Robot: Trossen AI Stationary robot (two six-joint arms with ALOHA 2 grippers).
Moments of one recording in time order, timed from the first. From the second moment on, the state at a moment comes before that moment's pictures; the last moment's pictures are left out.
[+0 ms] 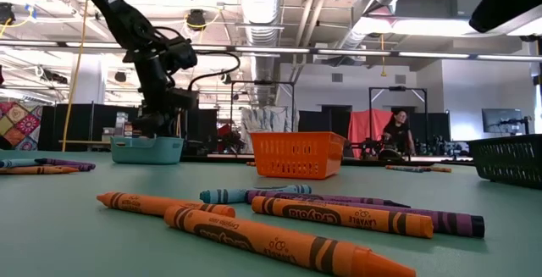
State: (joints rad) left arm 0.87 1.53 0.84 -0.28 -0.21 0.96; right arm 0.89 2.23 1.88 -1.40 0.87 1.38
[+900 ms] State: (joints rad) left arm 0.66 1.06 0.84 -0.24 -0.12 0.53; right arm 0.79 2.23 1.88 -0.99 0.87 0.80
